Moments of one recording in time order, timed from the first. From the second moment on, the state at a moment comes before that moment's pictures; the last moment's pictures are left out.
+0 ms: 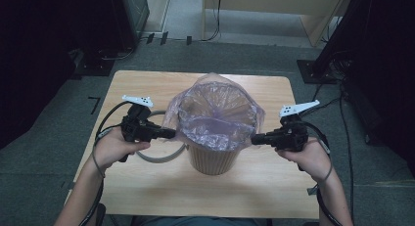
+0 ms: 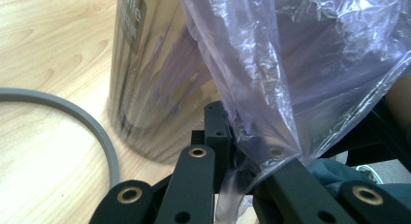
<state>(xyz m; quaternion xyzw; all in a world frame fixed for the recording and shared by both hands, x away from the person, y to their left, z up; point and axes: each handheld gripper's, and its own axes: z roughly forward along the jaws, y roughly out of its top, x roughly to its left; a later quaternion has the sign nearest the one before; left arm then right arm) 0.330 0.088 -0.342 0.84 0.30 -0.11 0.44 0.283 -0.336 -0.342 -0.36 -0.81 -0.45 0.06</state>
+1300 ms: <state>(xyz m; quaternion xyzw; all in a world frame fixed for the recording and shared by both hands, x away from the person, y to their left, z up) 0.299 0.083 -0.320 0.83 0.26 -0.06 0.49 0.240 -0.326 -0.311 -0.30 -0.79 -0.53 -0.03</state>
